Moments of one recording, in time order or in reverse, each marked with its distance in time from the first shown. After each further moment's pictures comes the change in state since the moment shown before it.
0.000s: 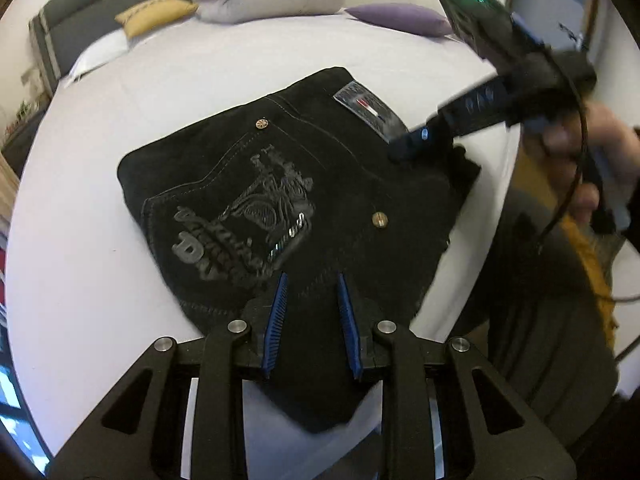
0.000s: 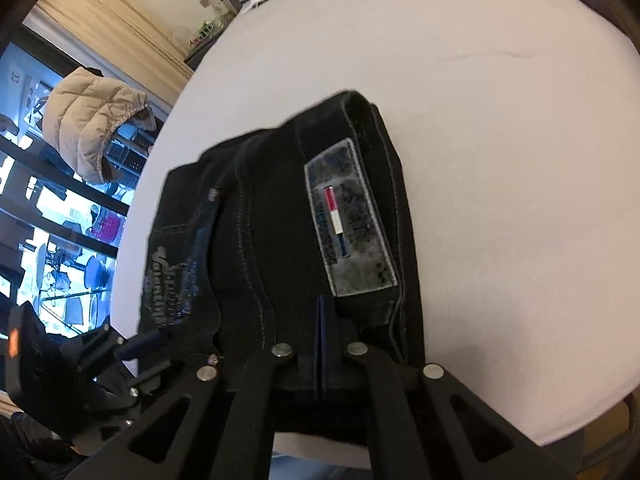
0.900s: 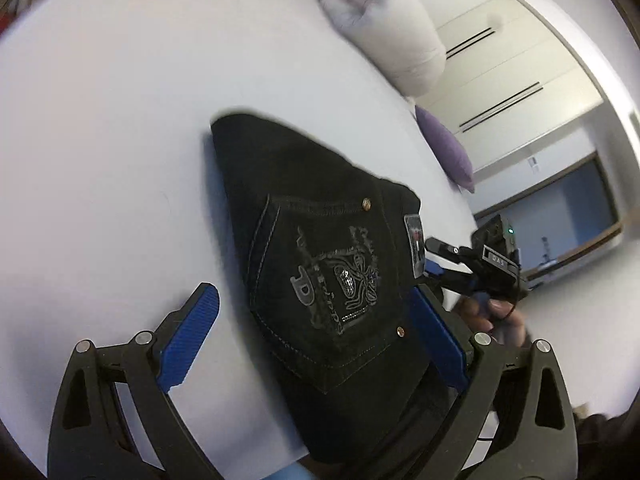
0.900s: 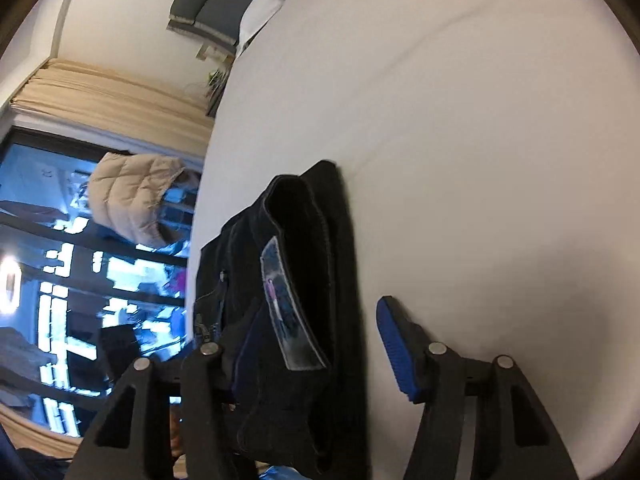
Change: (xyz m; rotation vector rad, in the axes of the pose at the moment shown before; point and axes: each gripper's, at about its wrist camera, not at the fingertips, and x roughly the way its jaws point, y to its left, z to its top) left arm -0.004 0.170 -0.014 -0.751 -0.062 -0.400; right arm 0.001 -0.089 0.027 0.248 -0.016 0.333
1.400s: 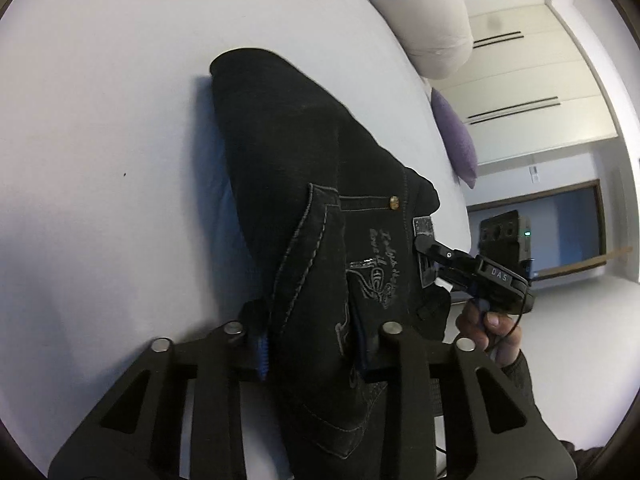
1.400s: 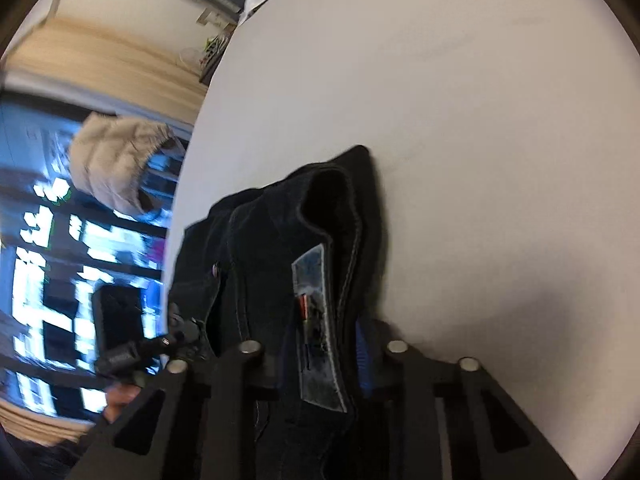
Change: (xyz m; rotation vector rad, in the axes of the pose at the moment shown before) left arm 0.050 0.020 0.022 -0.117 0.122 -0.037; right arm 0.036 0.041 -0.002 -0.128 0.064 -0.138
